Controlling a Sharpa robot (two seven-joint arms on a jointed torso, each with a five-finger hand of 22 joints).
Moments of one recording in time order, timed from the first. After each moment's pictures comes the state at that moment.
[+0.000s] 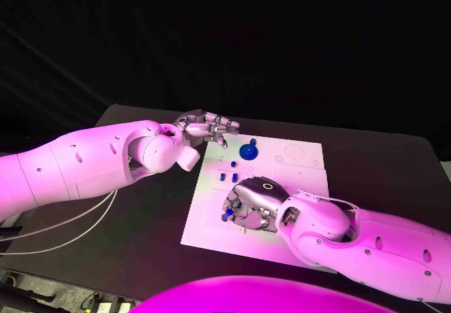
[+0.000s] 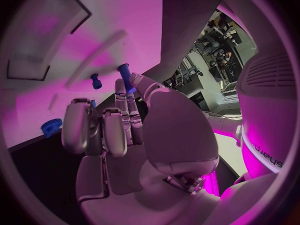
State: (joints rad) left arm 1.18 -0.83 -0.01 1.47 -0.11 -0.14 0.09; left_hand 1.45 -0.17 0.46 0.09 0.20 1.04 0.19 0.12 0.07 1.09 0.12 0.19 0.10 1.18 0.03 0.94 0.41 0.17 0.95 0.13 0.95 0.53; right arm 1.02 -0.65 -0.12 1.76 -1.70 -0.30 -0.21; right_hand 1.36 -0.12 0.43 0.05 0.22 1.18 0.11 0.11 0.15 1.25 0.05 0.13 0.09 1.47 -0.02 1.42 1.26 0.08 1.43 0.08 1.26 1.31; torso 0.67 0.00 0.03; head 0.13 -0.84
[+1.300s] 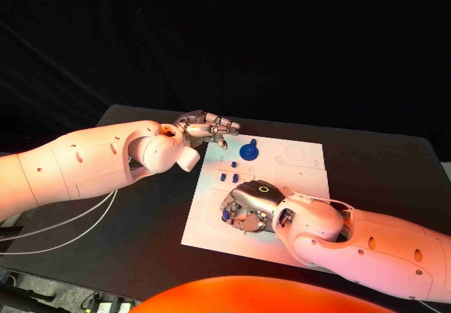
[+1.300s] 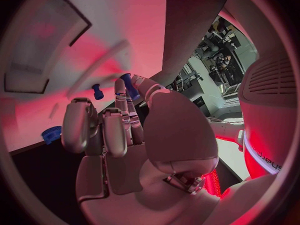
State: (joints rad) left arm 1.18 -0.84 -0.01 1.47 -0.11 -0.14 0.08; left_hand 1.45 -0.17 0.46 0.09 0.20 1.04 0.19 0.12 0.07 1.09 0.12 0.19 0.10 1.18 0.03 0.94 0.41 0.17 0.95 0.13 0.94 0.53; right arm 1.01 -0.63 -0.13 1.72 -1.71 -0.25 -0.22; right_hand 1.31 -0.16 0.38 0.08 0.23 1.01 0.13 0.06 0.12 1.25 0.05 0.11 0.10 1.47 -0.02 1.42 1.25 0.08 1.43 0.08 1.24 1.31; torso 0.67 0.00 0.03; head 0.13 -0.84
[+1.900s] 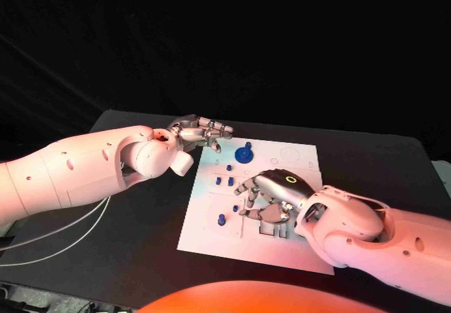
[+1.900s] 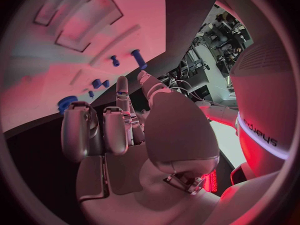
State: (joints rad) left arm 1.18 -0.84 -0.01 1.47 -0.11 -0.14 0.07; left_hand 1.45 -0.17 0.46 0.09 0.20 1.03 0.19 0.12 0.07 1.09 0.12 0.19 0.10 1.18 0.03 0.94 0.41 0.17 0.95 0.13 0.94 0.52; right arm 1.08 -0.84 -0.11 1.88 -1.64 -0.39 -0.22; right_hand 1.31 -0.17 0.25 0.12 0.19 0.97 0.13 0.15 0.11 1.34 0.05 0.16 0.16 1.47 -0.03 1.39 1.18 0.06 1.46 0.07 1.31 1.31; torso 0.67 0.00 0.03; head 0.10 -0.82
